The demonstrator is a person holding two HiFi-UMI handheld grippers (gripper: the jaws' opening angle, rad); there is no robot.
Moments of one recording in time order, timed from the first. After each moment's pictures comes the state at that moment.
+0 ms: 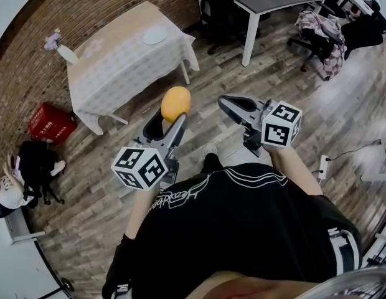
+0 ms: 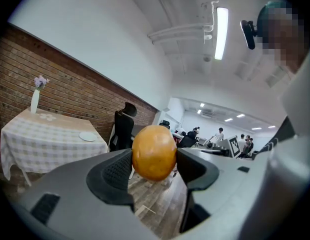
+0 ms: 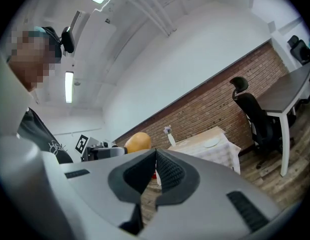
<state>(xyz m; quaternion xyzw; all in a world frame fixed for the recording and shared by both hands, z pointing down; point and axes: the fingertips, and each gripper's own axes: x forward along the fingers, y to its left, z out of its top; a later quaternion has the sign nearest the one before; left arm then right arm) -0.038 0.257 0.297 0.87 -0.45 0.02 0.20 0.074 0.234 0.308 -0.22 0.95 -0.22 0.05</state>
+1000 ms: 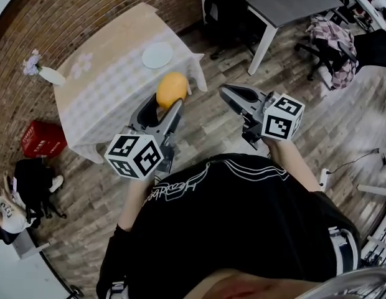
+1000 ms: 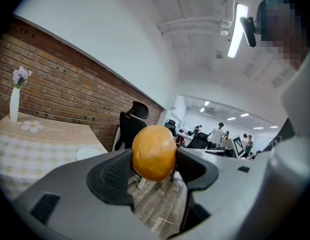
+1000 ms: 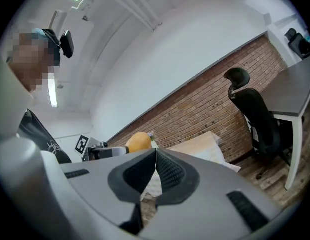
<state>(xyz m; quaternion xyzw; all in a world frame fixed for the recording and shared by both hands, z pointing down) -0.105 -0.041 0.307 0.87 -0.44 0.03 0.21 0.016 -0.053 0.320 -0.25 0.94 -0.24 0.05</state>
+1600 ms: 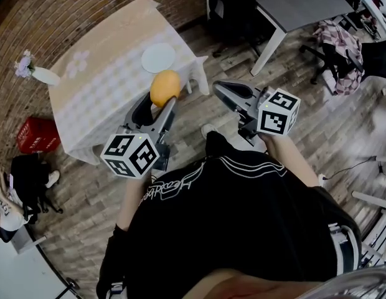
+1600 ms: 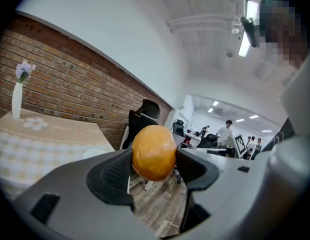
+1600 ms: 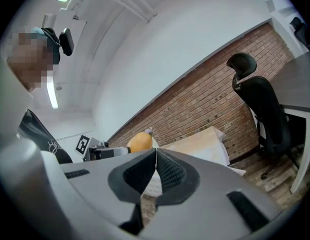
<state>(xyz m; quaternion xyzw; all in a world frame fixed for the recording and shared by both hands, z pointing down) -0.128 -0.117 0.333 0.85 -0.48 0.04 0.23 -0.010 -0.134 0.343 -0.22 0.94 -0.26 0.03</state>
